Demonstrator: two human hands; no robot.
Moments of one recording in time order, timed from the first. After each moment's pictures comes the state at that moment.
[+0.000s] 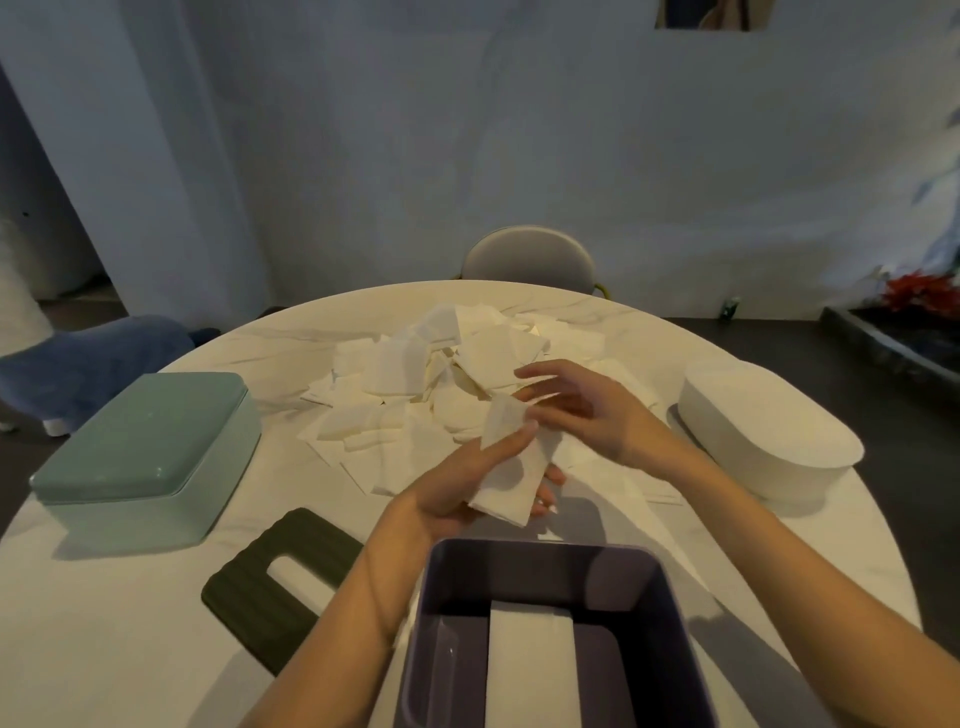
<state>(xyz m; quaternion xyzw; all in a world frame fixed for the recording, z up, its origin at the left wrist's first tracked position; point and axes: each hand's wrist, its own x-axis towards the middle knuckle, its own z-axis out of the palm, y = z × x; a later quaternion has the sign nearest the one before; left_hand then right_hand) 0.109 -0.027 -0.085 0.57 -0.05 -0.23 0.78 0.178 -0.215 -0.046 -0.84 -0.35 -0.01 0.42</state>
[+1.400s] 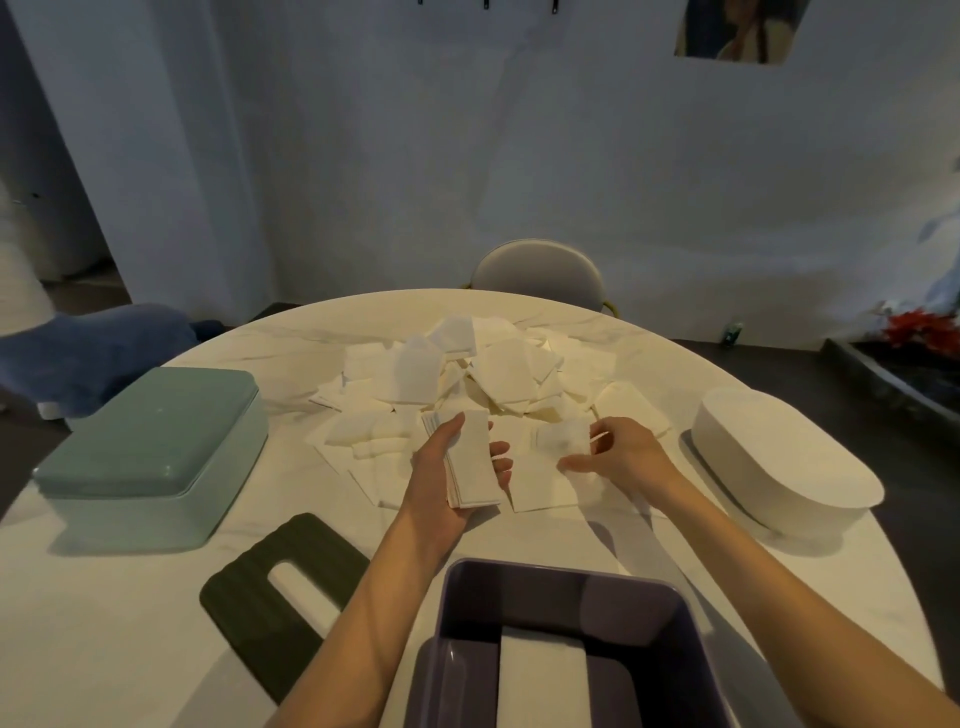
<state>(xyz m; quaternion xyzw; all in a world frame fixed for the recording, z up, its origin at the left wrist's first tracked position) 0.123 -0.006 -0.111 0.38 0.15 -0.05 0.91 0.218 -0.218 -0.093 -0.93 -0.06 0.05 0.35</state>
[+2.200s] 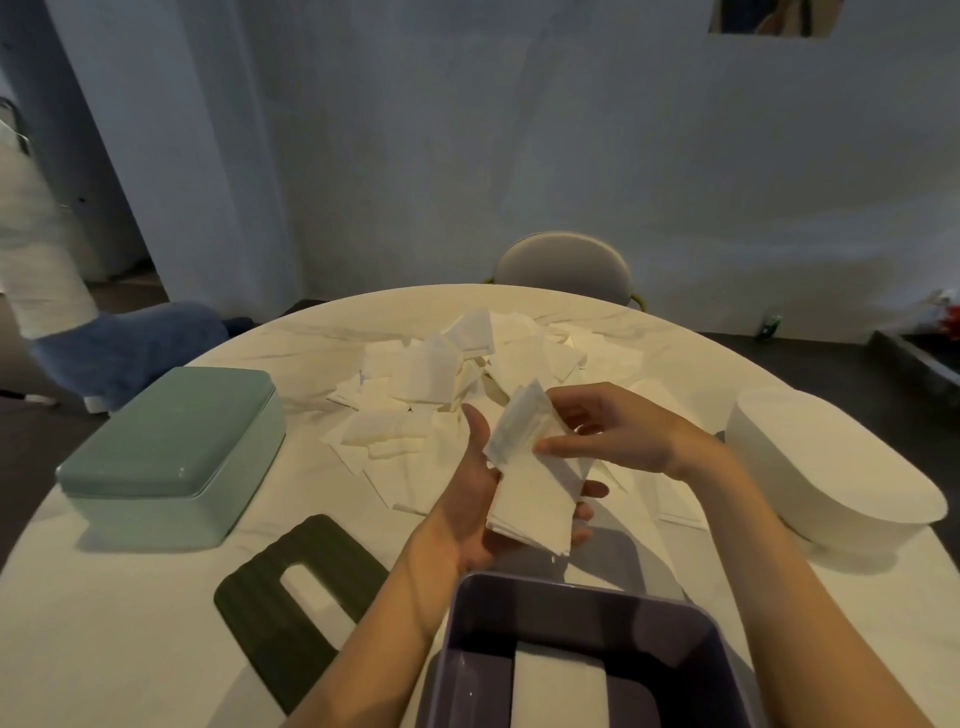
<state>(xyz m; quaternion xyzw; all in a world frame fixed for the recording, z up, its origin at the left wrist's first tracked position) 0.122 -0.018 -0.100 0.32 -0.11 -0.32 0.88 0.190 -0.190 -0.019 -0.84 -0.36 0.13 0.38</state>
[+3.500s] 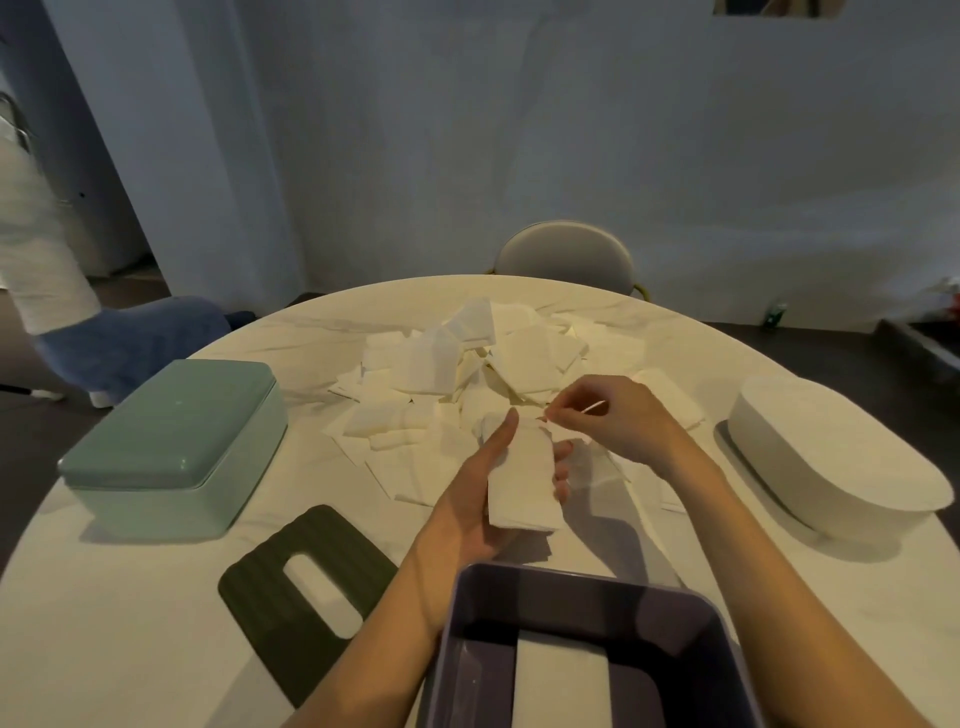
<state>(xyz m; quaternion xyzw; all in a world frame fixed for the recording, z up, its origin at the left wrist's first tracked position) 0.112 -0.030 -0.094 0.33 0.05 -0.18 0.93 0.208 -0.186 -0.047 -0.91 -0.22 0.03 0.35</state>
